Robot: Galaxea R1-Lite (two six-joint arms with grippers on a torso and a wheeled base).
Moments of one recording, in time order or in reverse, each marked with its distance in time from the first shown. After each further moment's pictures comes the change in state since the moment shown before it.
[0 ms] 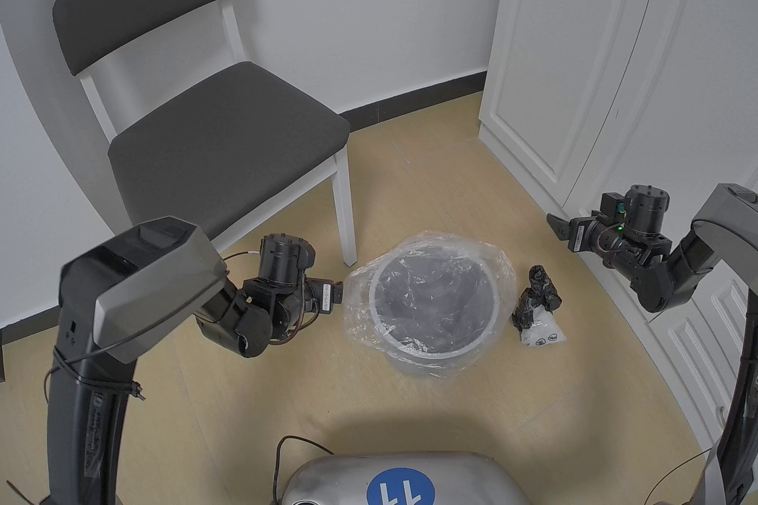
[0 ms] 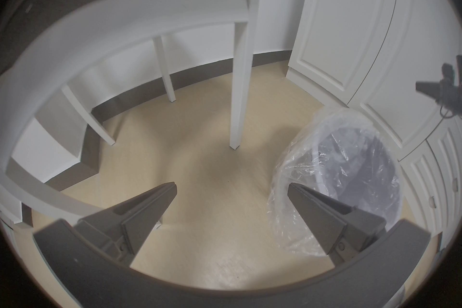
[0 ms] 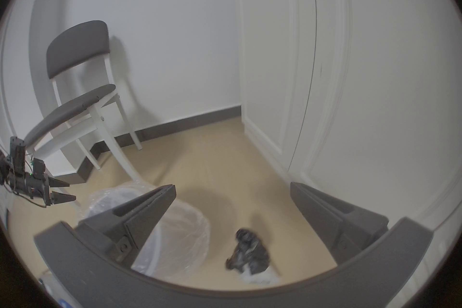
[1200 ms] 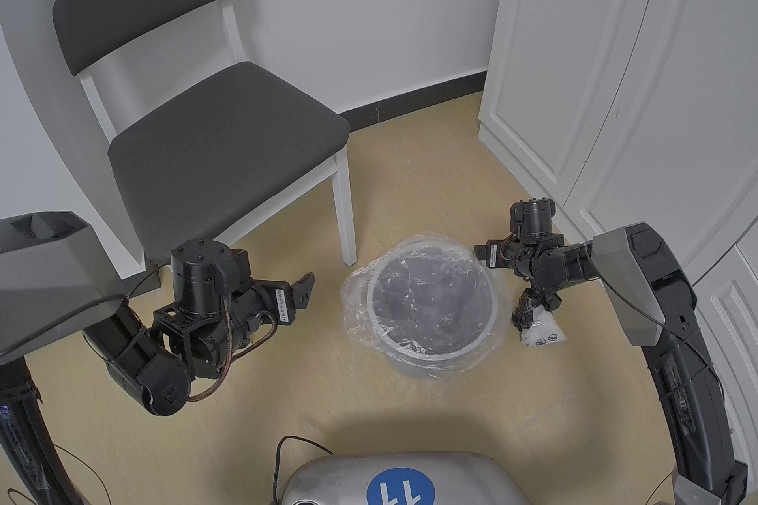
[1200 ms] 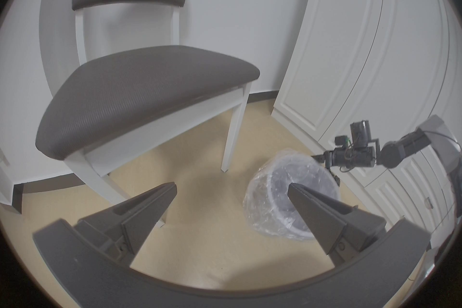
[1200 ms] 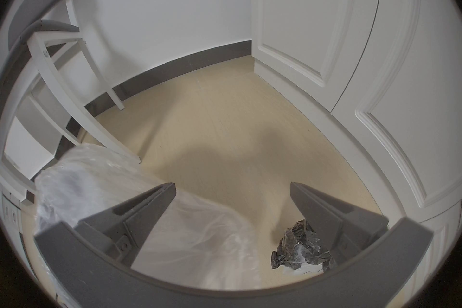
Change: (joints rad) left arm -0.034 -0.429 0.643 -0.413 -0.022 -0.063; right arm 0.176 0.547 -0.994 0.770 -0.204 0.127
